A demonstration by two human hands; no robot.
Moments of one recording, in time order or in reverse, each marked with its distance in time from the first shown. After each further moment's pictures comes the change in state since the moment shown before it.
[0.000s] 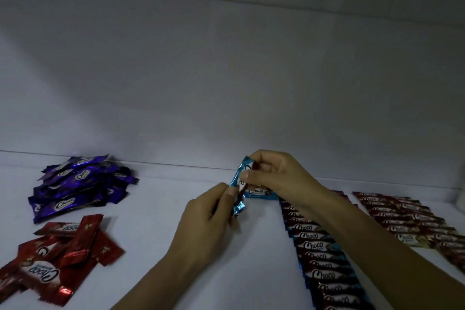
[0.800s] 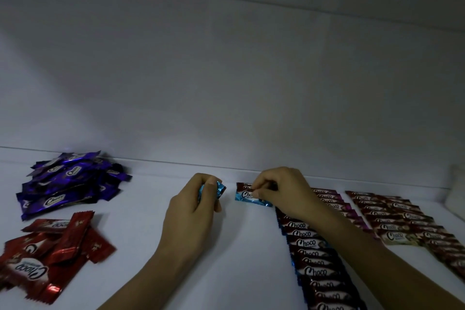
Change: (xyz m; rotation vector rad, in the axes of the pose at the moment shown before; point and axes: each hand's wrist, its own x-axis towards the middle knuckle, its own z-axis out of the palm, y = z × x) left_hand 0.003 -0.001 0.000 -0.004 0.157 -0.144; right_hand 0.003 0.049 -0.026 -0.765 0.106 -0.029
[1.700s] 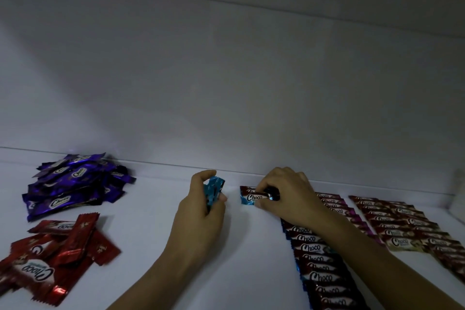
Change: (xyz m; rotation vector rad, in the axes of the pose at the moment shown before) left_hand 0.002 -0.005 -0.001 0.037 -0.084 -0.049; right_hand -0.001 0.002 0.001 -0.356 0.003 -0.106
